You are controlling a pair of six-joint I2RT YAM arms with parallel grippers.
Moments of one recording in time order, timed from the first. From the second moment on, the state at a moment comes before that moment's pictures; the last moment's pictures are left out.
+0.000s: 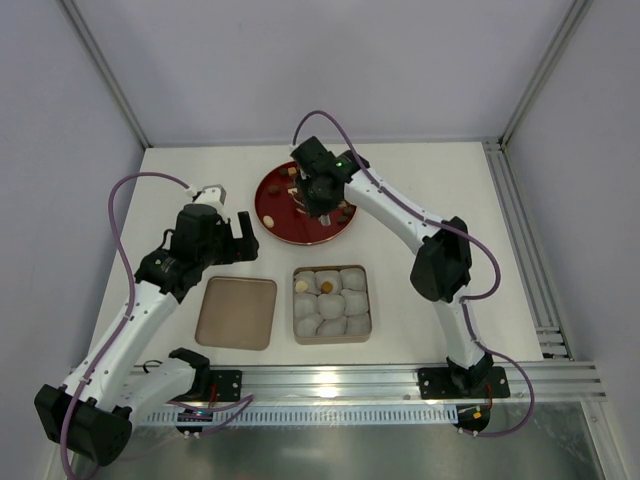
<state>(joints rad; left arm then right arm) -0.37 0.96 0.93 -0.64 -0.09 -0.38 0.74 2.18 2.15 -1.01 0.10 0.28</state>
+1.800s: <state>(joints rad) -0.37 0.96 0.93 -0.64 -0.09 -0.38 0.91 1.07 1.06 -1.04 0.13 0.51</state>
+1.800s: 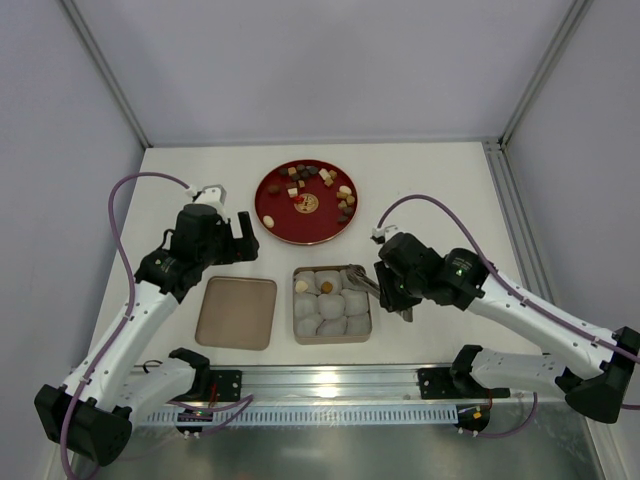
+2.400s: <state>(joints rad) -0.37 0.96 0.93 -0.64 -0.09 -0.38 0.92 1.08 1.05 -1.03 0.14 0.52</state>
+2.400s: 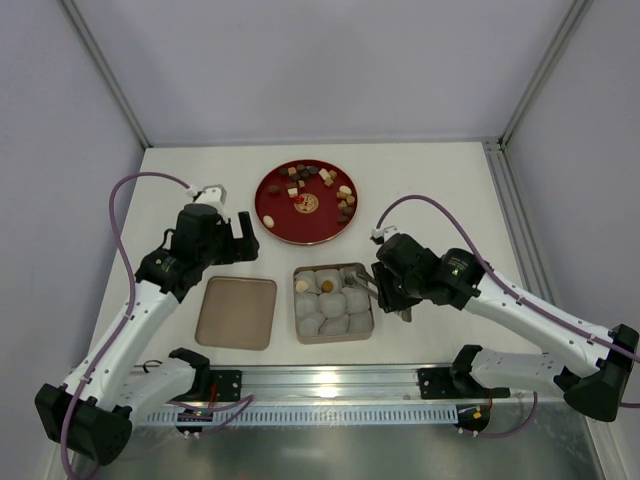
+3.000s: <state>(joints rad) -0.37 0.96 0.93 -0.64 -0.09 -0.38 0.87 1.20 1.30 -1.02 0.13 0.41</state>
